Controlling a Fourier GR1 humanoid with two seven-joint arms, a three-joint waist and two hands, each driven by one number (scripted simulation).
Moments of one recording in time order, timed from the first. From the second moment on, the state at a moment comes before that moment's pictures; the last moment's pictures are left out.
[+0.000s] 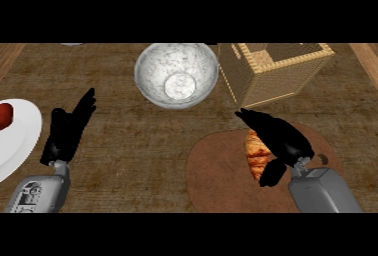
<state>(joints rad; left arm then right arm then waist) -0.19 0.23 0.03 -1.43 -0.09 0.01 0.25 -0.27 -0.21 0.24 -1.58 0.86 0.54 0.22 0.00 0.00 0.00</state>
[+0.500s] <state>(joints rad) -0.23 0.22 0.06 -1.38 -0.11 -0.01 0.24 -0.29 -0.24 0.27 -1.50 0.98 0.45 0.08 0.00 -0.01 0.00</state>
